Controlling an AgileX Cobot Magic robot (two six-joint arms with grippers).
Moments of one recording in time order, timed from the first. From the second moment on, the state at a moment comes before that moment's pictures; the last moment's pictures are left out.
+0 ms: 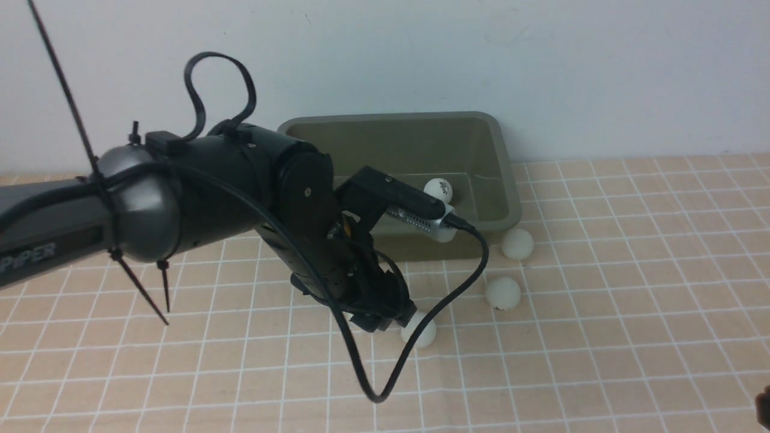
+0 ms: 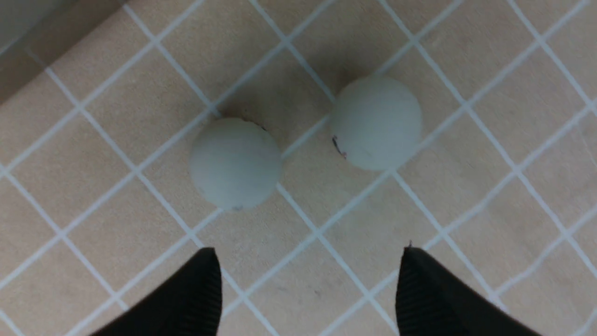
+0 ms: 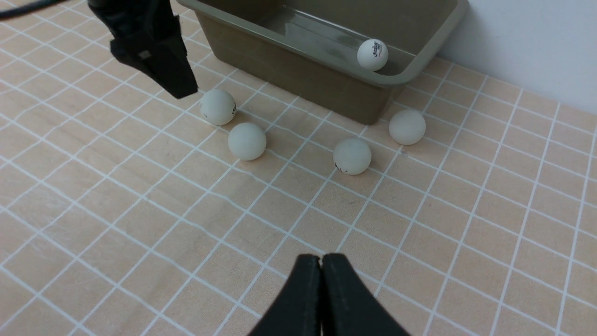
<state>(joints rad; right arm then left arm) 0.00 0.32 -0.50 0.62 0.98 -0.72 -0.59 1.79 -1.26 -0.10 0.74 0.05</state>
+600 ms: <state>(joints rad) 0.00 0.32 -0.50 0.62 1.00 -0.72 -0.59 1.95 -1.36 0.12 0.70 -0.23</state>
